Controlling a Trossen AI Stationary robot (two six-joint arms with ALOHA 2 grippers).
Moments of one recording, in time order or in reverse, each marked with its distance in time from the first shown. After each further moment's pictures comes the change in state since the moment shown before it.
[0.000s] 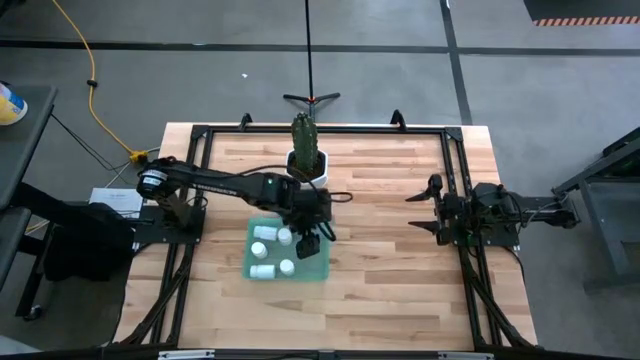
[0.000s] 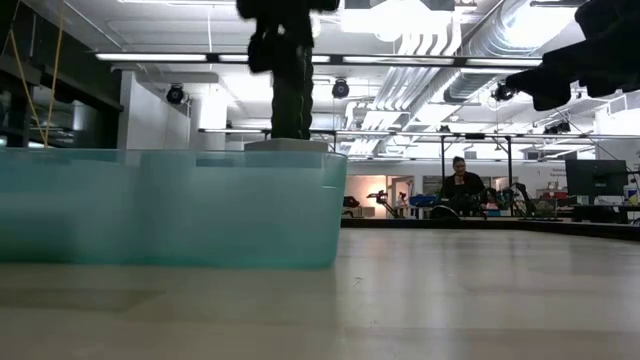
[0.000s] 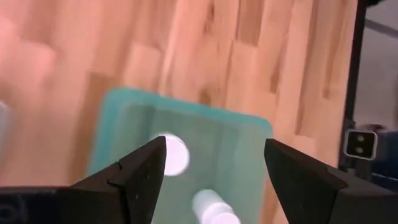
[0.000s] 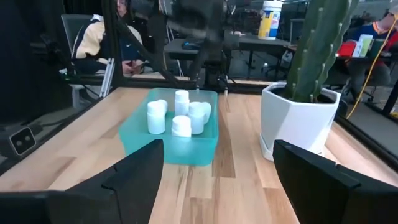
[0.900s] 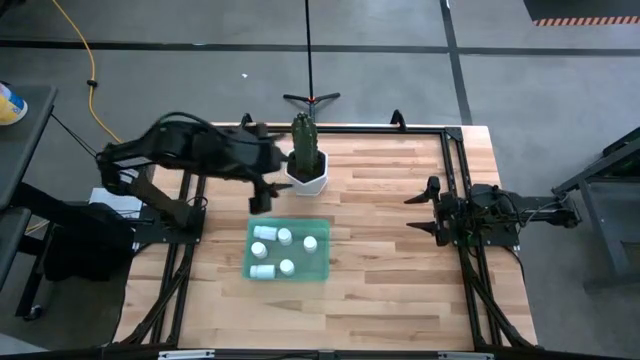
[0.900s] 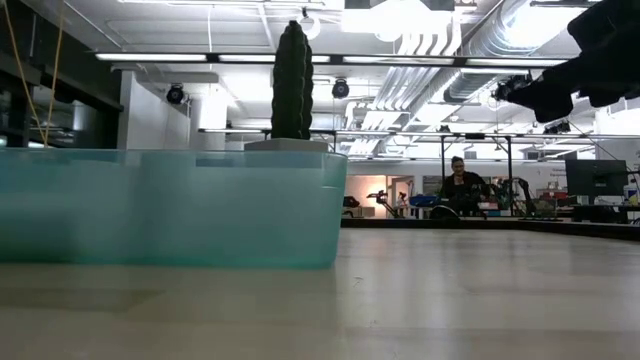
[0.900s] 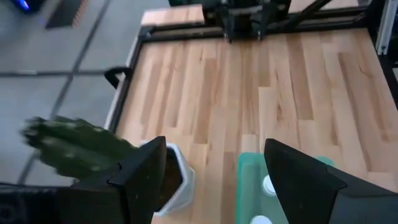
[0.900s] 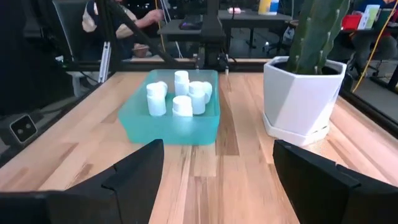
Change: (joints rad) left arm 0.005 -0.264 0.443 -0.337 -0.435 0.355; right arm 0.000 0.023 0.000 -0.057 0.005 0.054
